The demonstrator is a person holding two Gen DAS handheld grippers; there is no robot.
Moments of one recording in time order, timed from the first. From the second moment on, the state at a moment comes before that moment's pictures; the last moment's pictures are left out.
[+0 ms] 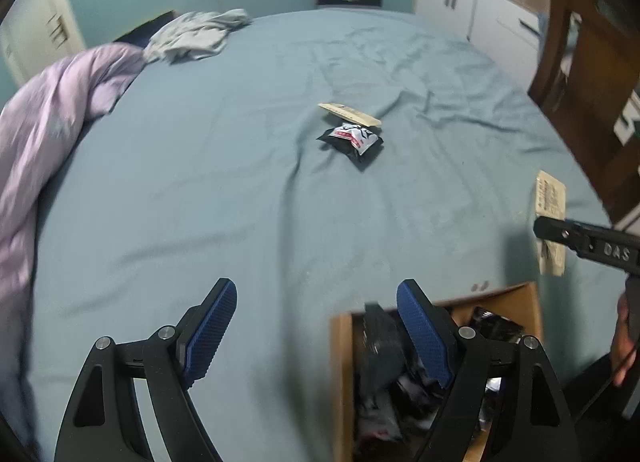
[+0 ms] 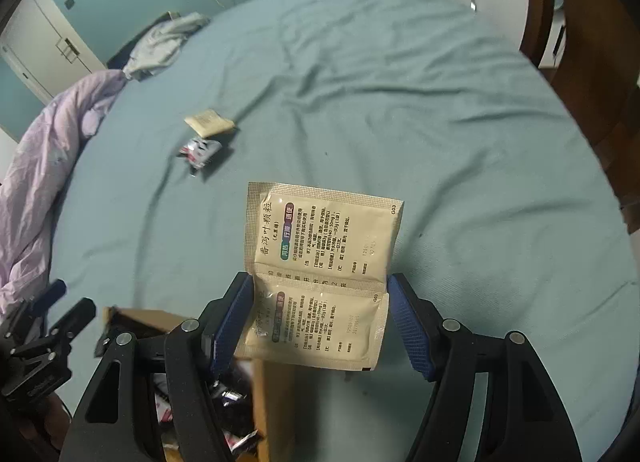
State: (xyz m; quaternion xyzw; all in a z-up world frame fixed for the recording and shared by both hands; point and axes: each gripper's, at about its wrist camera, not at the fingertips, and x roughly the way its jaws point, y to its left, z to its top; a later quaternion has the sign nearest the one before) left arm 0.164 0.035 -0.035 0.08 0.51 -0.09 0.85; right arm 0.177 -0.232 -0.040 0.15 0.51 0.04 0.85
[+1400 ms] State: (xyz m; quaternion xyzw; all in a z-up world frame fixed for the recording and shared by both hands) left arm 0.230 -0.017 -0.023 0.15 0.53 -0.18 0.82; right arm 0.198 -0.244 -0.051 0.22 0.49 0.05 0.84
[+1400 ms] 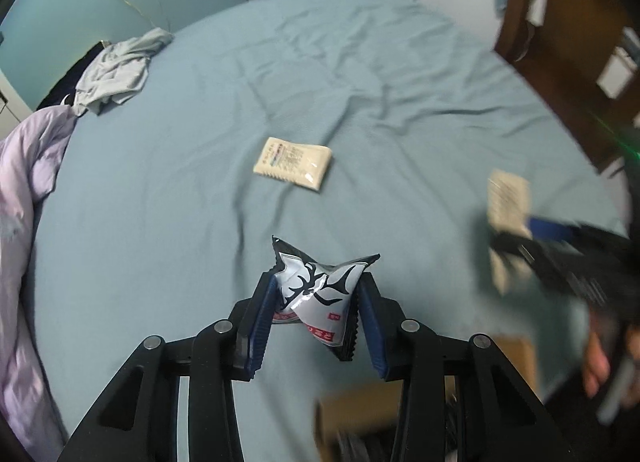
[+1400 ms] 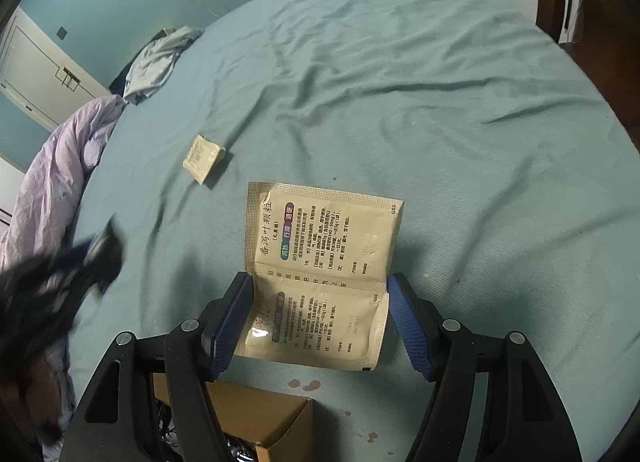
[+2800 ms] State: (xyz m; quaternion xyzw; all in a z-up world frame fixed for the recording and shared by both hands) left arm 0.146 0.069 -0.008 0.02 0.48 -0.07 0.88; right arm 0.048 -0.133 -0.012 -0.04 0.44 0.21 0.87
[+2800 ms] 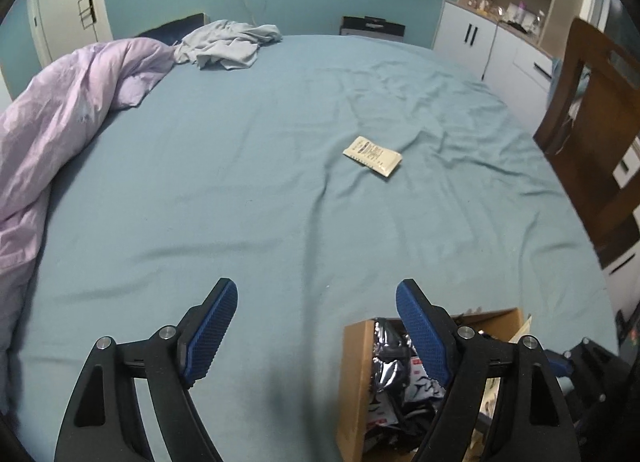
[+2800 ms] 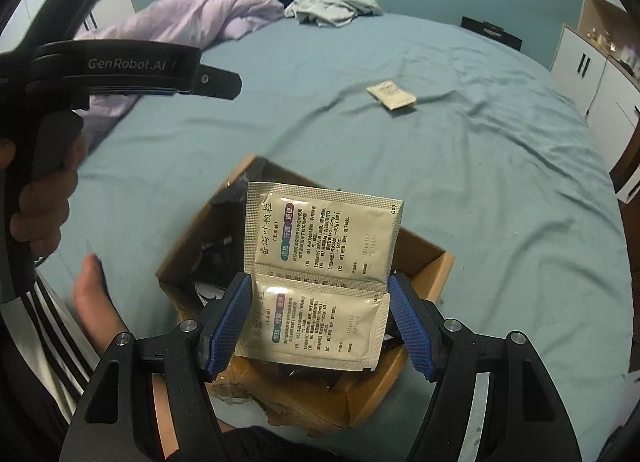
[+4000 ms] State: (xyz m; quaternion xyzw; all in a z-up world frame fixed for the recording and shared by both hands) left arm 0.135 0.045 -0.002 0.07 0.48 -0.08 0.87; right arm 0.061 -0.144 0.012 0.02 0.37 0.07 0.93
